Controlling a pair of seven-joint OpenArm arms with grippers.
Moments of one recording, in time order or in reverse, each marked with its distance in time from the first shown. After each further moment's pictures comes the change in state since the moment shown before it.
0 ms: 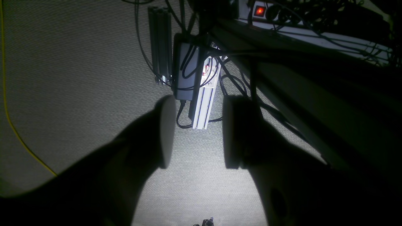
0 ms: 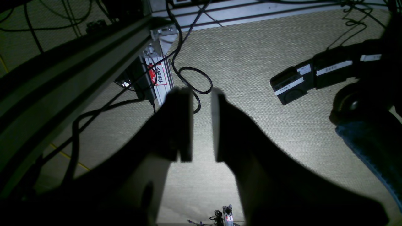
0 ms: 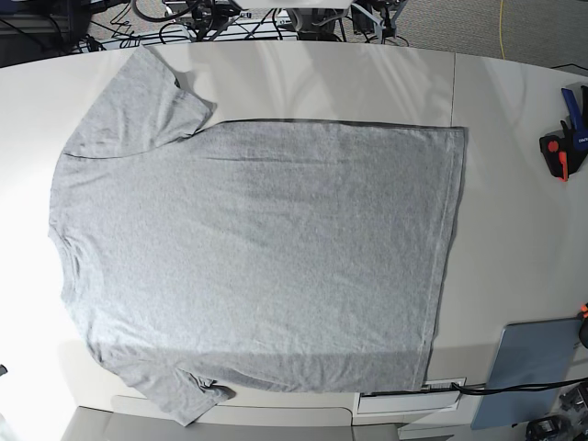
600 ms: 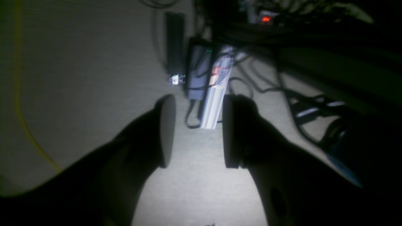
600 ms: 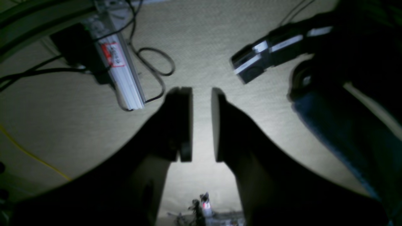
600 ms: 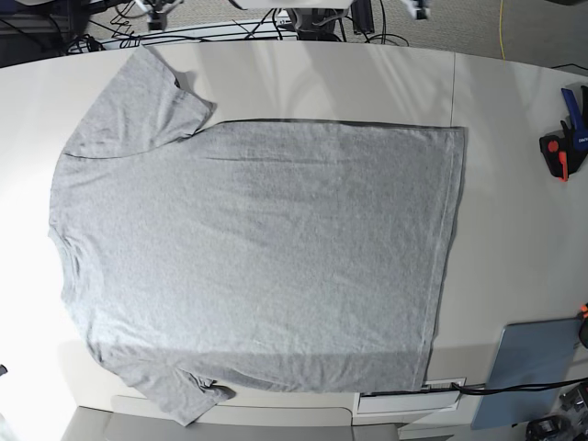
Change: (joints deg) left arm 20.8 -3.8 0.0 34.2 -9.4 -7.1 12.3; right arm -22.4 8.2 -0.2 32.6 6.9 1.9 -11.3
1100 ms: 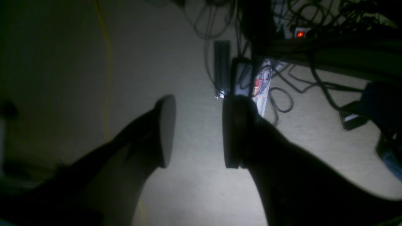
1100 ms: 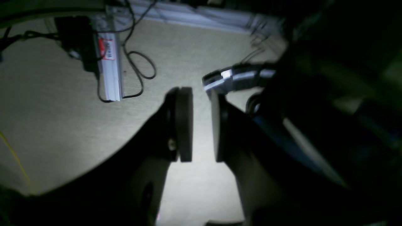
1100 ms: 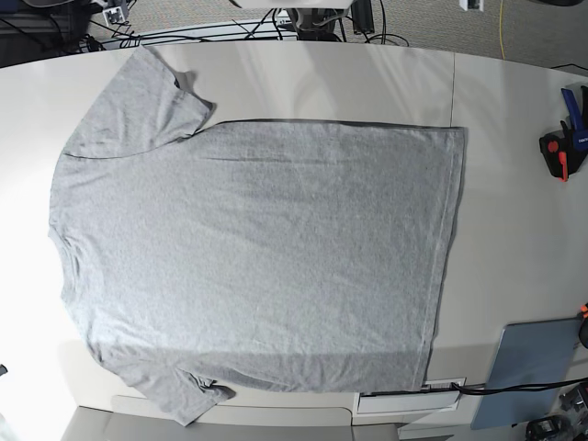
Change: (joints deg) left arm 24.3 -9.0 0.3 40.9 -5.2 5.3 7.6; right arm -31.3 13.9 0.0 49.1 10.0 -0.2 -9.7
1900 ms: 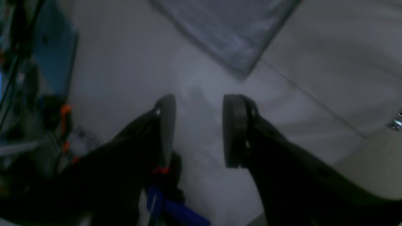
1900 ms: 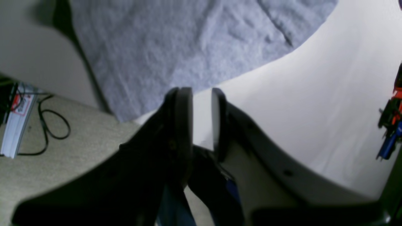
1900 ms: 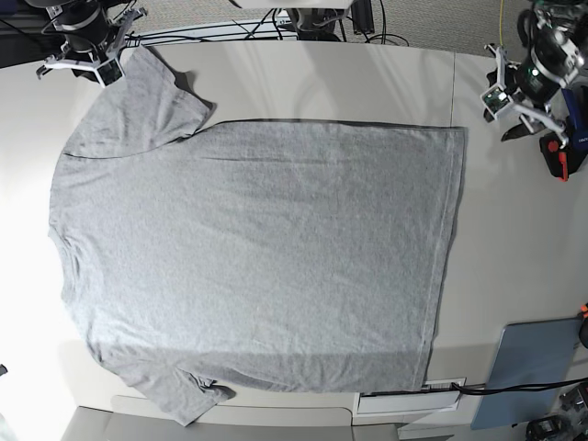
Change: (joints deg) left arm -7.7 -33.3 0.7 30.9 18.4 -14.8 1.1; right arm 2.3 2.0 6.5 28.0 -18.8 0.9 -8.2
